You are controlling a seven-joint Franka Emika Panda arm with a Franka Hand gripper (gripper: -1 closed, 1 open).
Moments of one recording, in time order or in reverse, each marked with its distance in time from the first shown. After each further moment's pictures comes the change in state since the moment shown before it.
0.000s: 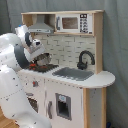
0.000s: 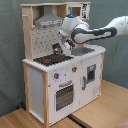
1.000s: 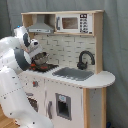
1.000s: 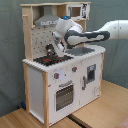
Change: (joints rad) arm -0.208 -0.125 0.181 0.191 0.070 -0.005 -0.029
